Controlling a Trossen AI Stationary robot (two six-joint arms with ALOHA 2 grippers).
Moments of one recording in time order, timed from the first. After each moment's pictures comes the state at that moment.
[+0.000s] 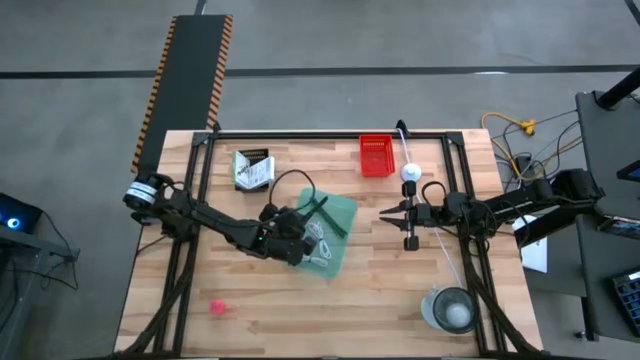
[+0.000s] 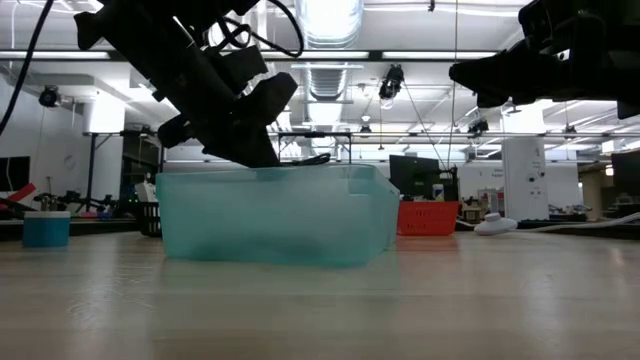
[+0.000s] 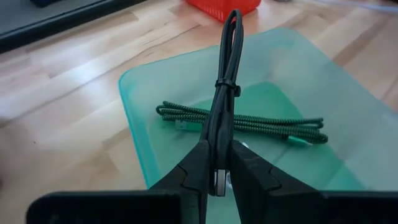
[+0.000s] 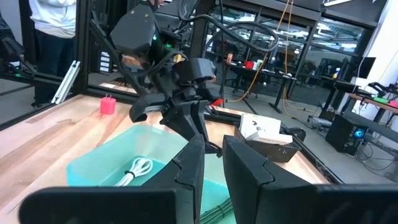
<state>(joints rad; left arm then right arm) -0.29 1.66 0.93 -0.23 -0.85 -0.93 0.06 1.00 0.09 0.95 0.05 -0.19</state>
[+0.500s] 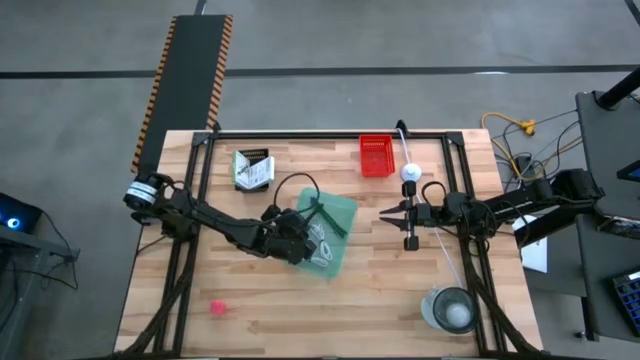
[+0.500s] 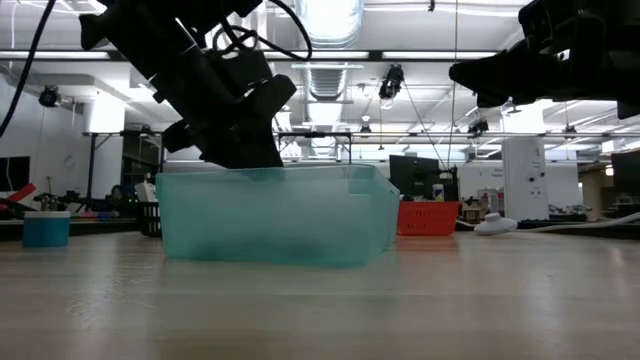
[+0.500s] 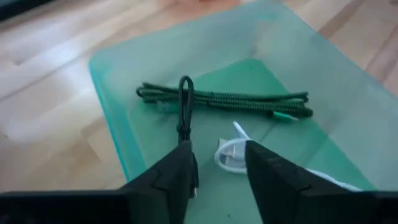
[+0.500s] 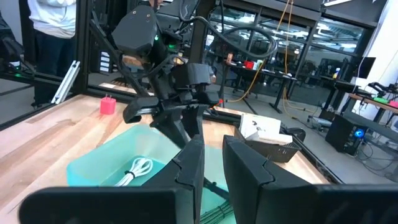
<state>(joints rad) -0.28 1.66 0.93 -0.22 -0.74 -0.88 0.06 1.00 0.09 0.95 0.05 -0.19</state>
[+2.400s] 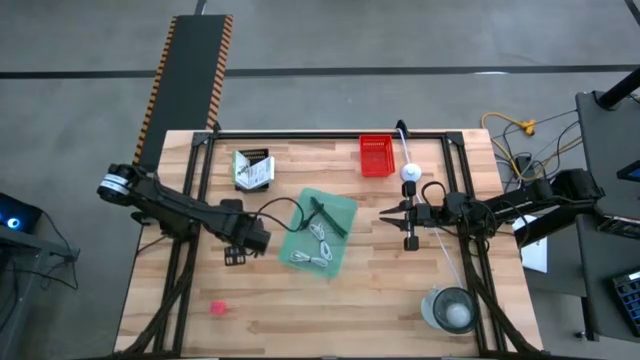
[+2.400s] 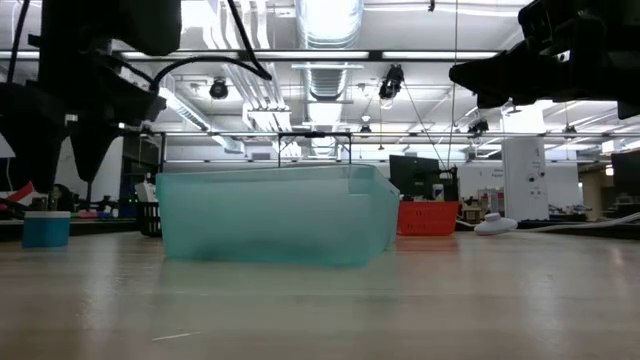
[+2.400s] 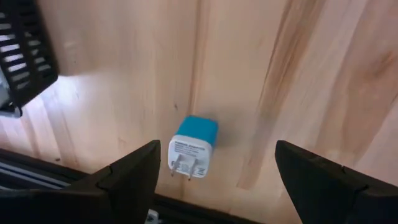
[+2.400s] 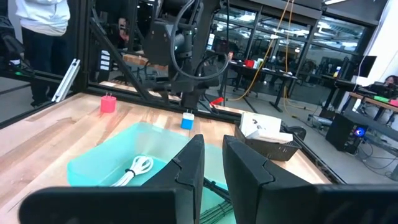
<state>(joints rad) -0.28 1.42 0.91 -1.22 -0.16 -0.43 0.06 1.00 0.09 0.95 0.05 -0.19</state>
